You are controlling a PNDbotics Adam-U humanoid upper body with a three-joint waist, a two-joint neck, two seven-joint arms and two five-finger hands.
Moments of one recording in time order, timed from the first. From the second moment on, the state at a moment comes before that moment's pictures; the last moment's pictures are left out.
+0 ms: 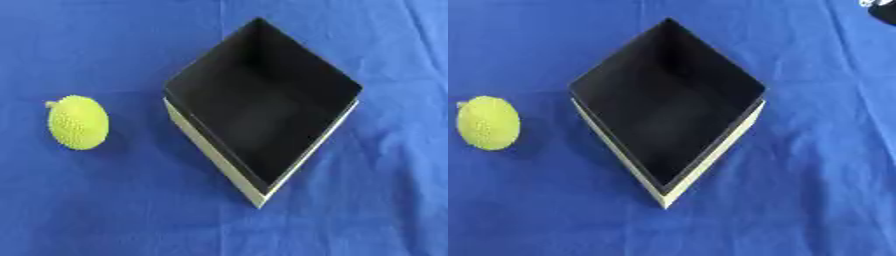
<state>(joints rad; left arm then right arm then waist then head) 0.17 0.87 0.30 -1.96 -0.51 -0.59 -0.04 -0.51 -0.74 -0.20 -1.93 0.50 -0.15 -0.02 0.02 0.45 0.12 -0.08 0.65</state>
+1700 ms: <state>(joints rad) -0.34 0.95 -0.02 -1.67 -0.17 -0.52 -0.56 -0.53 -0.72 -0.18 -1.93 0.47 -0.17 0.01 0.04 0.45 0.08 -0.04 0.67</state>
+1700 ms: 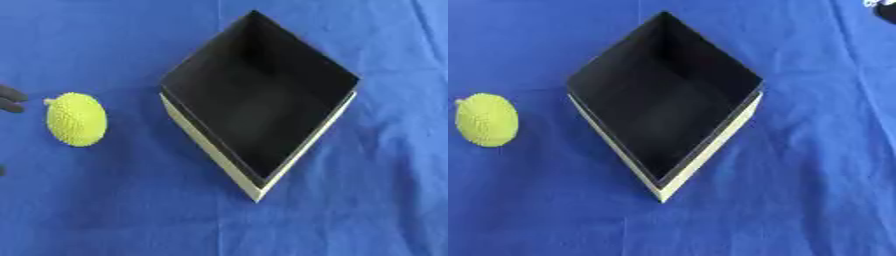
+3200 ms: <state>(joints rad) -0.56 0.78 -0.08 -1.49 -0.34 -0.51 -0.57 -0.54 -0.69 -0.18 -1.93 0.45 -0.17 0.02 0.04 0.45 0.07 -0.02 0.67</state>
